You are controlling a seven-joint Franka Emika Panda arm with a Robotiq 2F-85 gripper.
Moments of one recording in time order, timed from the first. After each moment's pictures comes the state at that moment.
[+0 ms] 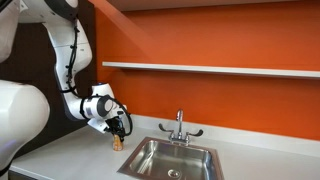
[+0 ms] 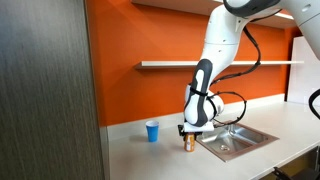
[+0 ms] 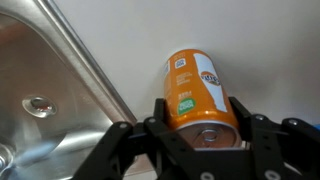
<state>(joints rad) 0.59 0.45 -0.42 -2.45 0.00 3.15 0.51</state>
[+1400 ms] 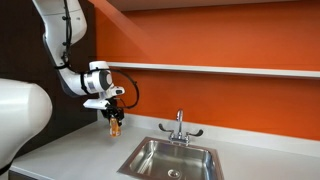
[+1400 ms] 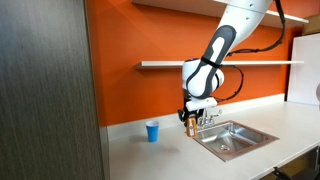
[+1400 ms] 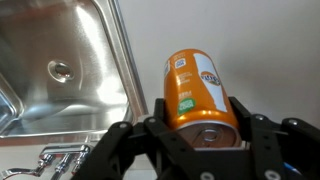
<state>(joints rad) 0.83 0.12 -0.67 -2.48 -0.27 2.77 0.49</state>
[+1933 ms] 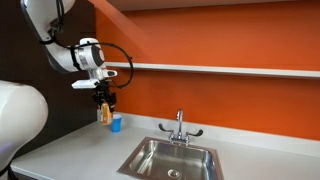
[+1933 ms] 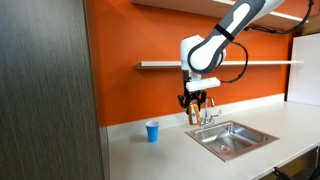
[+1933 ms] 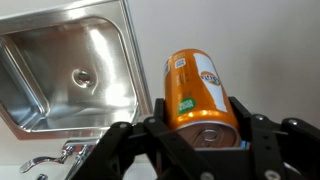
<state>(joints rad) 0.52 -0.17 -0.28 -2.48 -0.37 2.42 0.58</state>
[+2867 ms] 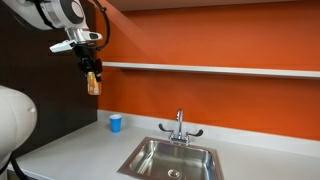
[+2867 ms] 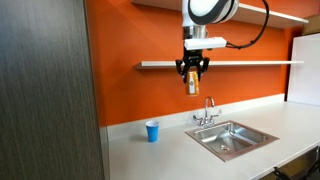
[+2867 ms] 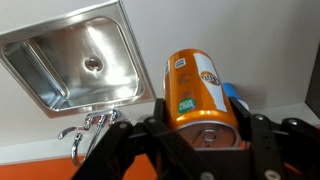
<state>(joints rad) 0.18 -0.51 0.16 -2.41 -0.17 2.13 0.58</state>
